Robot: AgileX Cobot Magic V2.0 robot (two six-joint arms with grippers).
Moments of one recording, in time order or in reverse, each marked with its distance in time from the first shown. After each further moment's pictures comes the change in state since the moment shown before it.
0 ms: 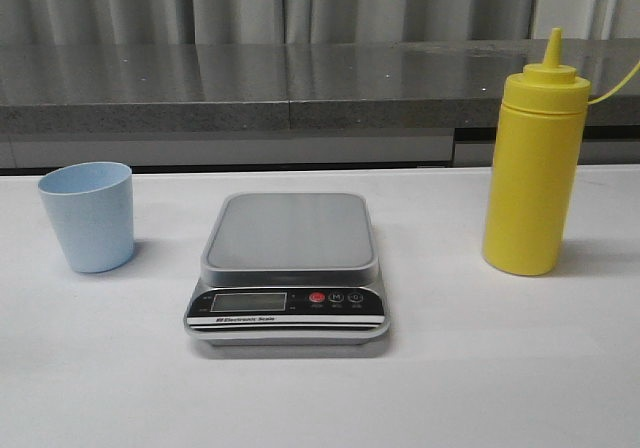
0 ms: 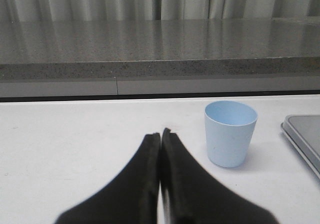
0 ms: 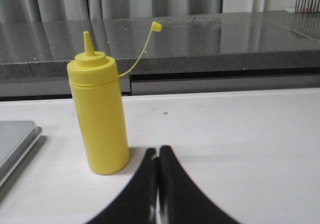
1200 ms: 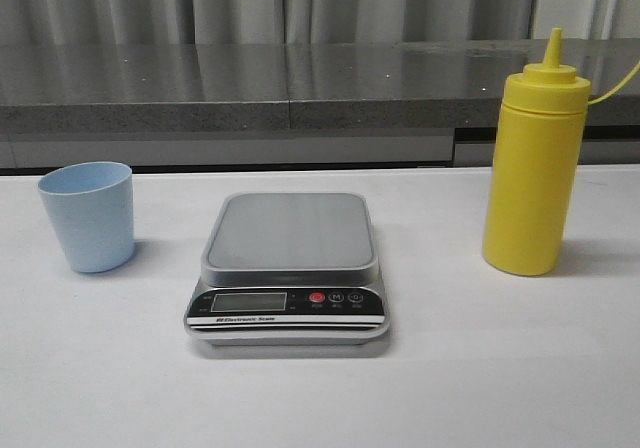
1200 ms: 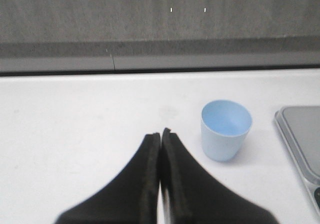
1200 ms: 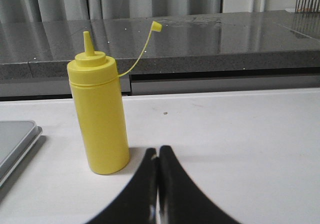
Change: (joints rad) left arm 0.000 0.583 -0.570 0.001 0.336 0.000; right arm 0.000 0.000 0.000 0.000 0.000 0.000
